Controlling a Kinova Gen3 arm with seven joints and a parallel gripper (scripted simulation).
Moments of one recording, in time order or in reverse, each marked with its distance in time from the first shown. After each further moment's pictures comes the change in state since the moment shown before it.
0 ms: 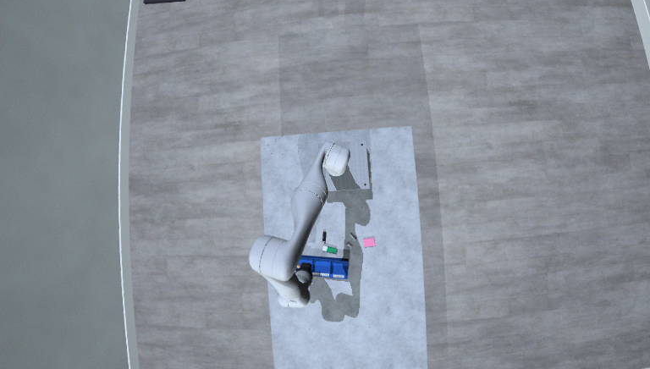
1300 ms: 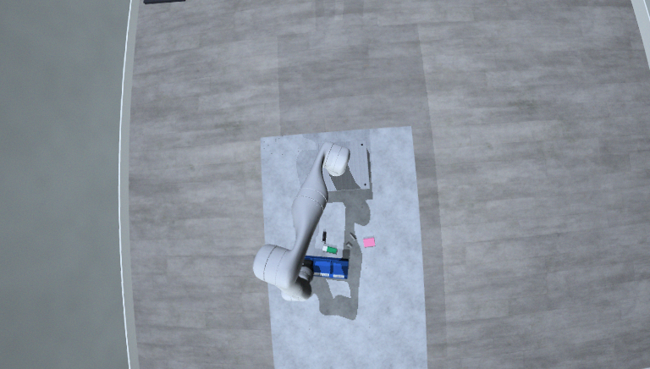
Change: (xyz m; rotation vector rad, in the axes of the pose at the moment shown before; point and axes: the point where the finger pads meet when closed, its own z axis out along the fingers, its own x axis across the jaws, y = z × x) arm 0.000 -0.001 0.050 0.000 -0.002 0.000
